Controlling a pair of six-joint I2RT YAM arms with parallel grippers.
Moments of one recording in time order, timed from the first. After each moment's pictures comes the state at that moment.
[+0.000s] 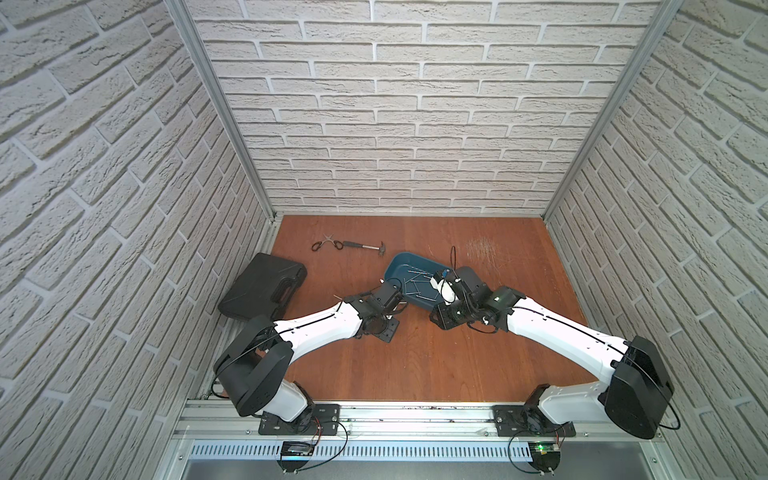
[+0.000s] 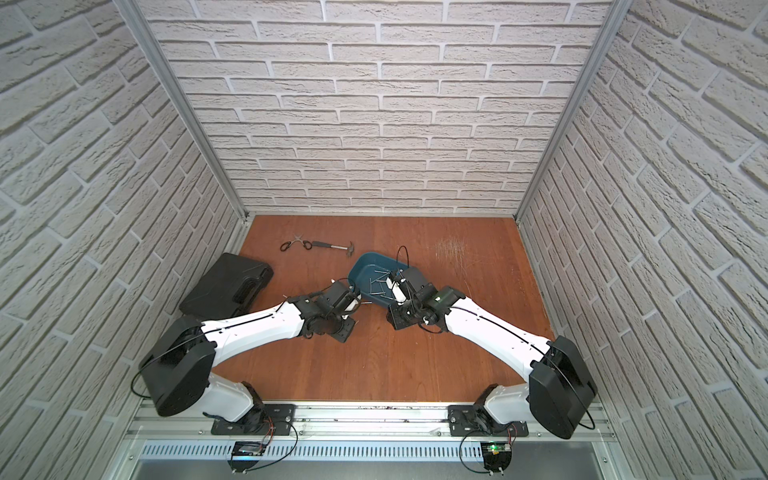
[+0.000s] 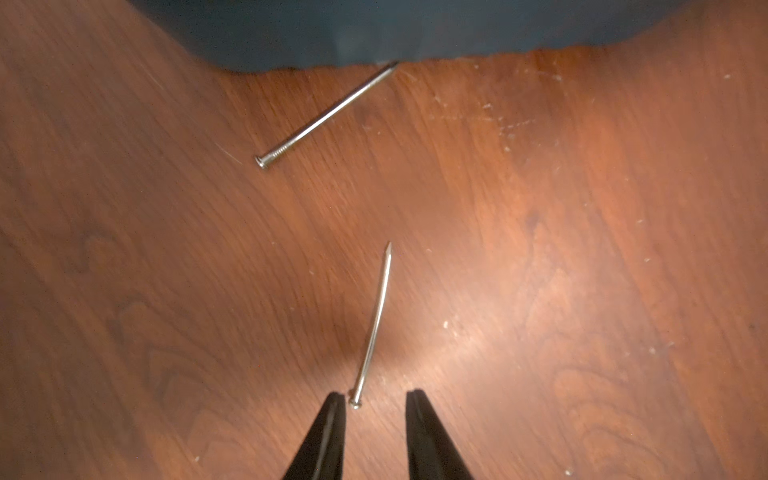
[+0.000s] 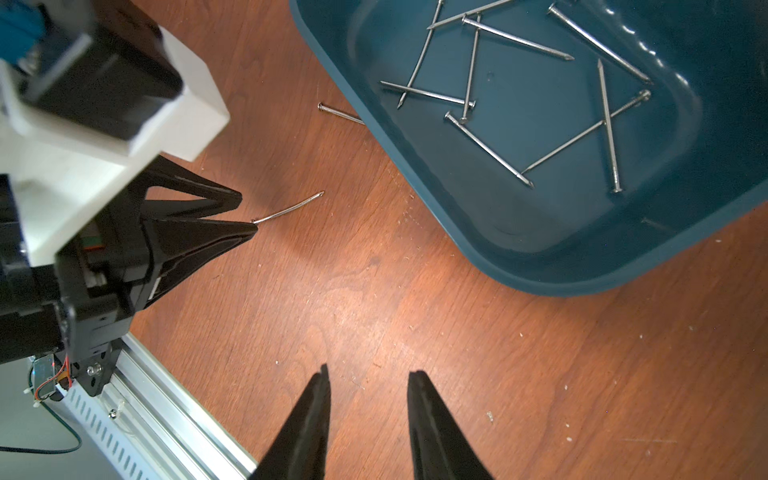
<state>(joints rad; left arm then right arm) -0.81 1.50 0.86 -0.56 -0.06 -0.22 0.67 1.36 0.97 -0.65 -0.14 0.36</state>
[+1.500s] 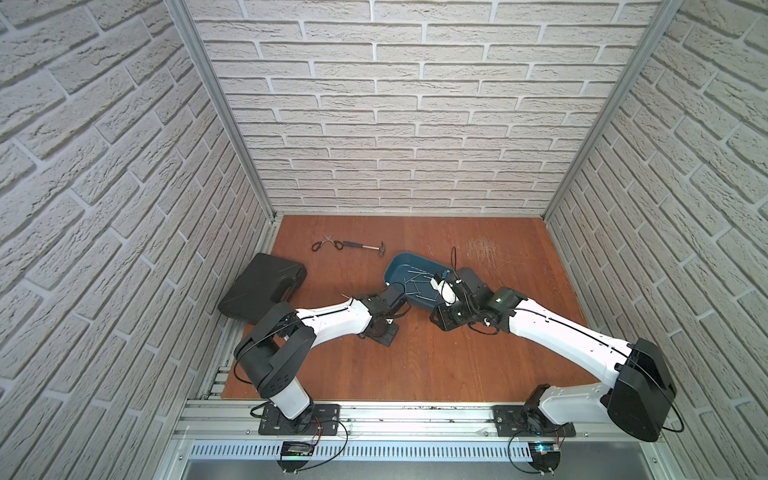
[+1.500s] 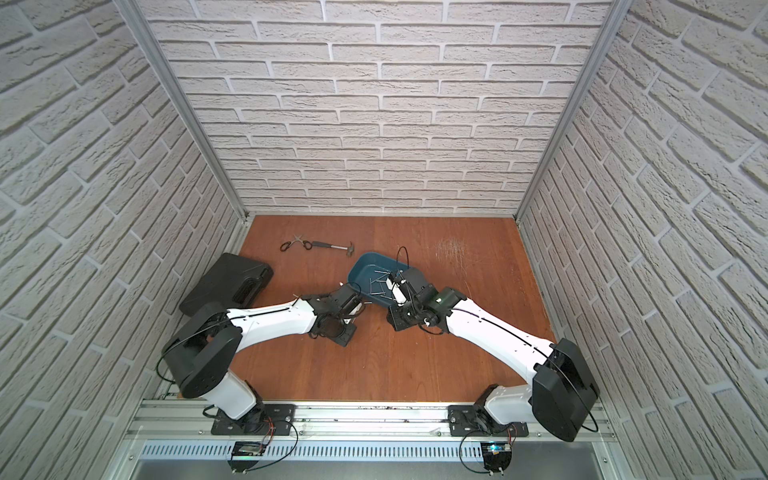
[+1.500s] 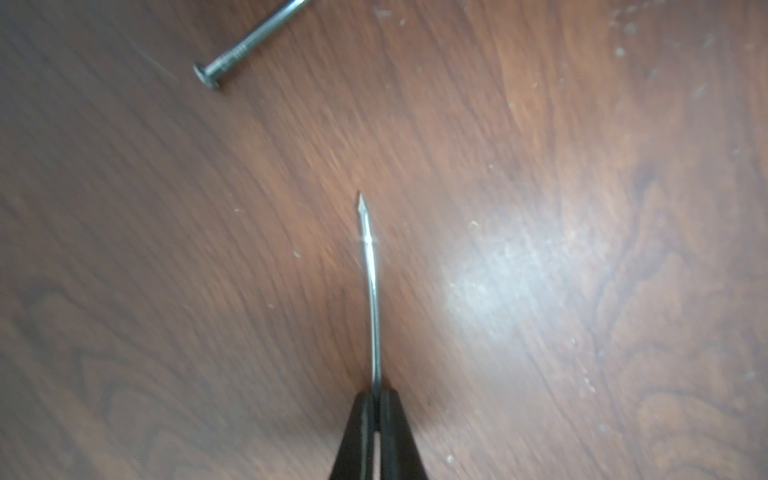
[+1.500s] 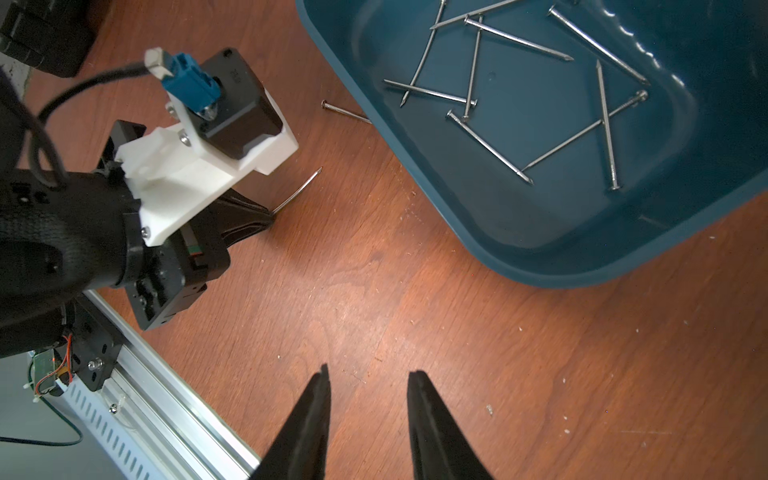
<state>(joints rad) -0.81 1.62 0.88 -0.58 -0.05 -0.25 0.67 1.34 0.97 -0.67 -0.13 0.36</state>
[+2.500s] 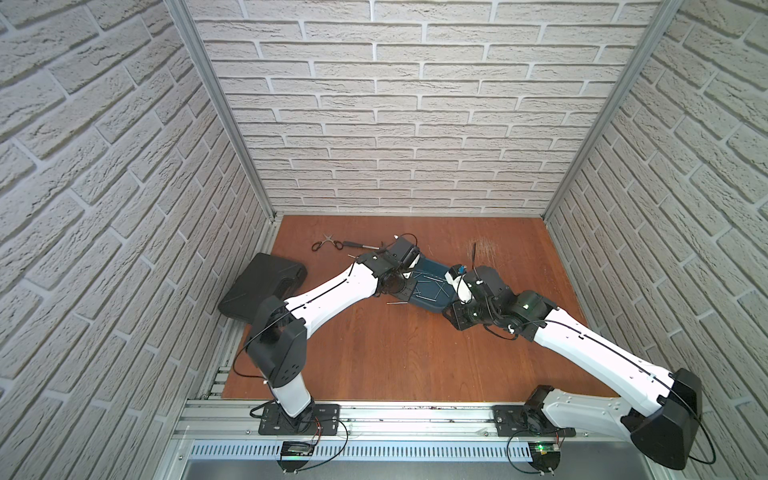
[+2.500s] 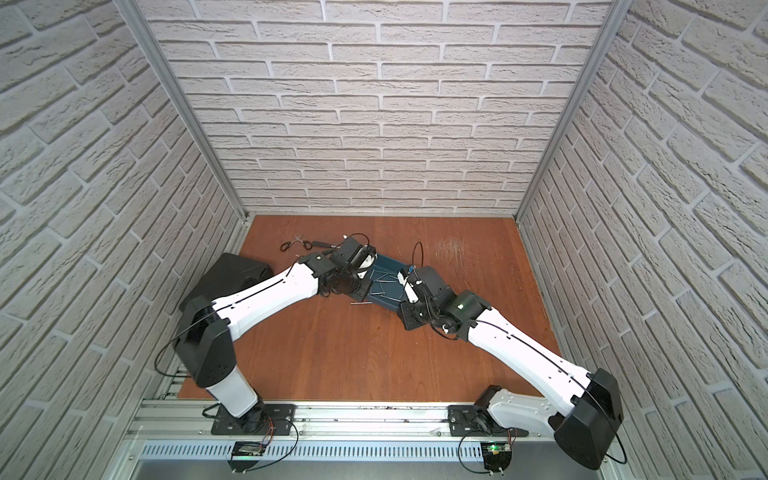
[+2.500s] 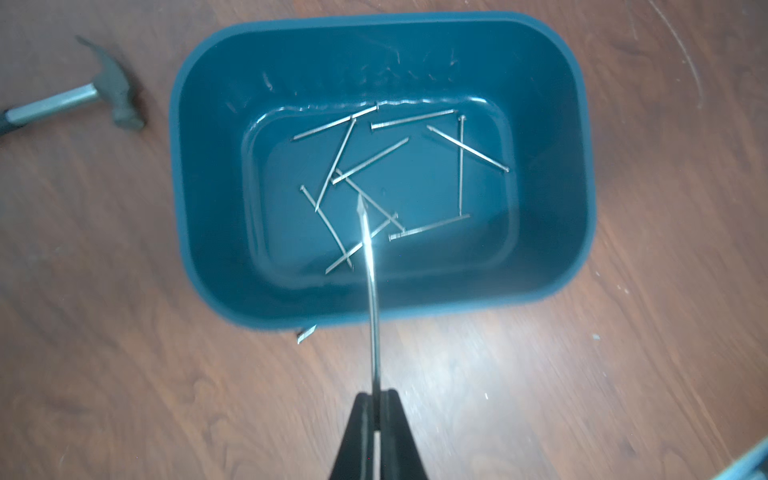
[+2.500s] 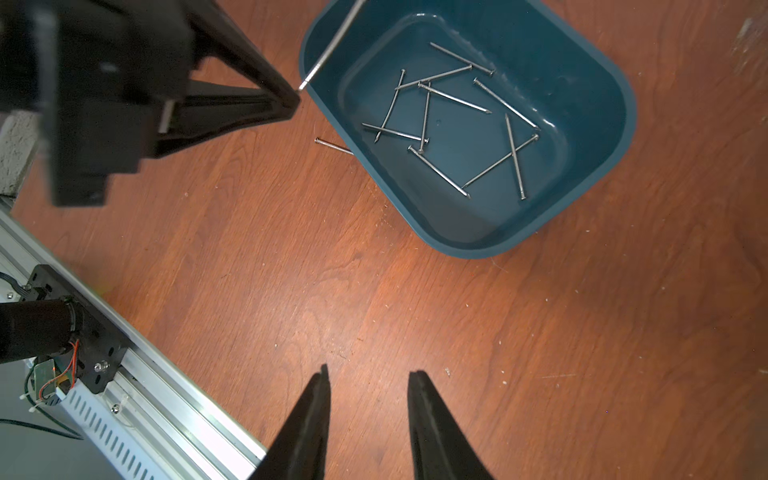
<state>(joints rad) -0.75 1.74 1.44 -0.79 -0.04 -0.17 0.67 1.14 1.00 -0.79 -0.02 0.35</state>
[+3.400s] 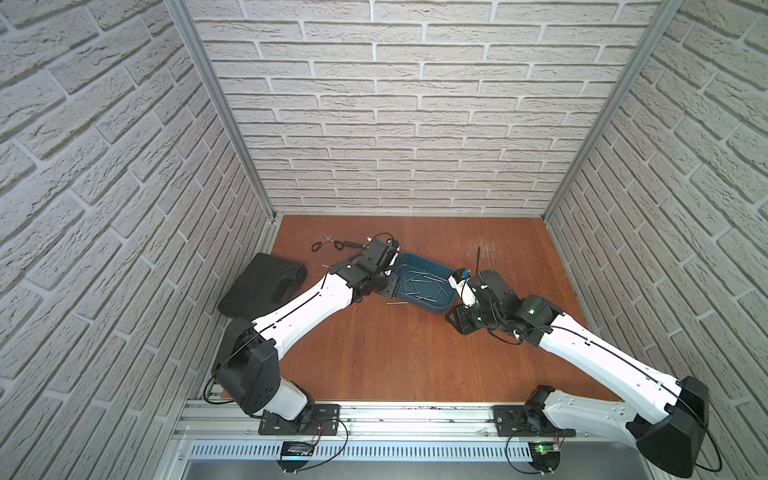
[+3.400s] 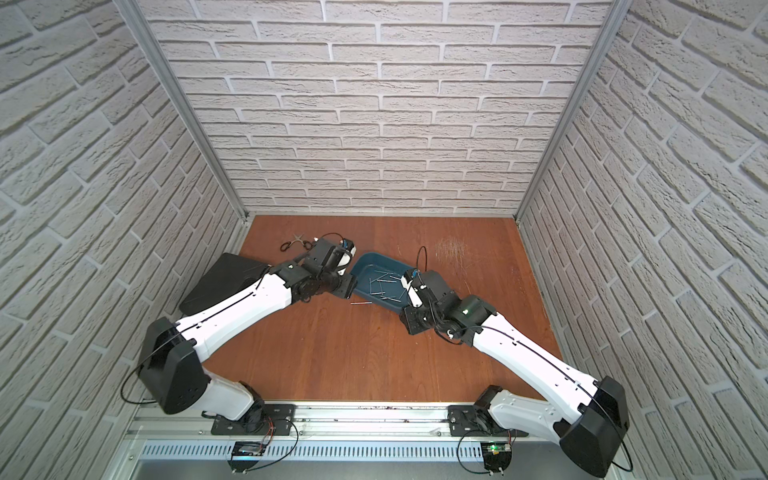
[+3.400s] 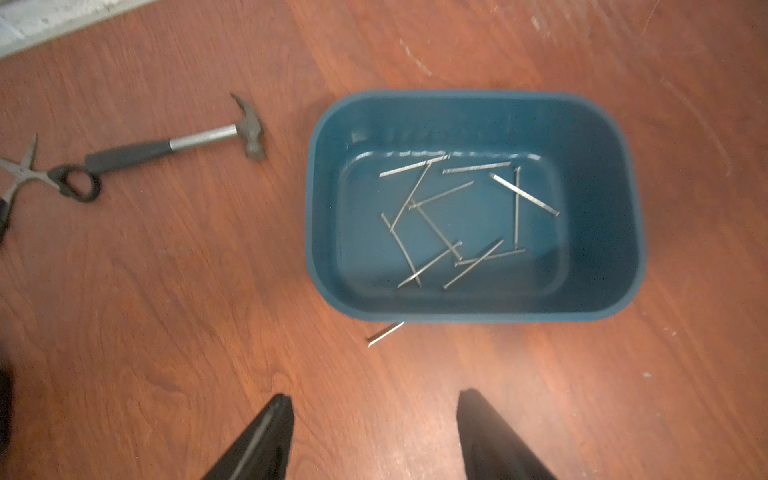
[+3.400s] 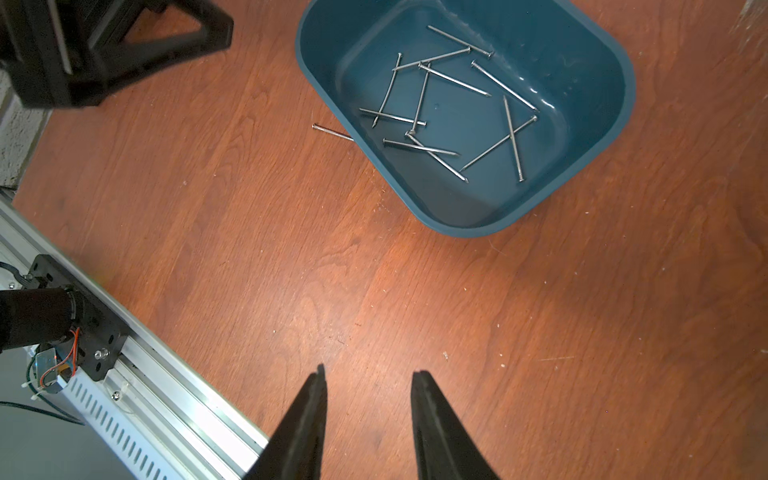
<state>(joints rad) -0.65 1.47 1.14 -0.64 -0.10 -0.15 0.67 1.14 0.97 -0.80 -0.05 0.35</state>
